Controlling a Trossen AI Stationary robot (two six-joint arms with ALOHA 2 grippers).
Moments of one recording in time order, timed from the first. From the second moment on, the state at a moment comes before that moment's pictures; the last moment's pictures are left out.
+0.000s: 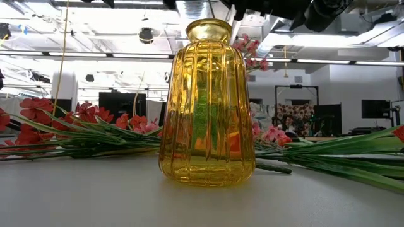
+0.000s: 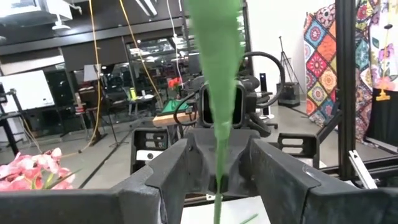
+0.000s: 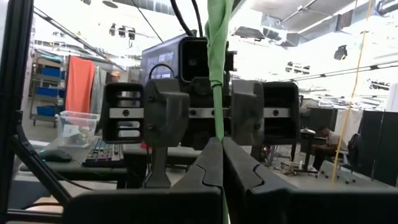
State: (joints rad) left arm 0.22 1.25 0.93 0.49 0.25 0.13; right arm -0.09 1.51 0.86 1.02 -0.01 -0.17
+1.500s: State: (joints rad) left arm 0.04 1.24 0.93 0.32 0.36 -0.15; right arm -0.09 1.23 0.86 0.35 -0.01 -0.18
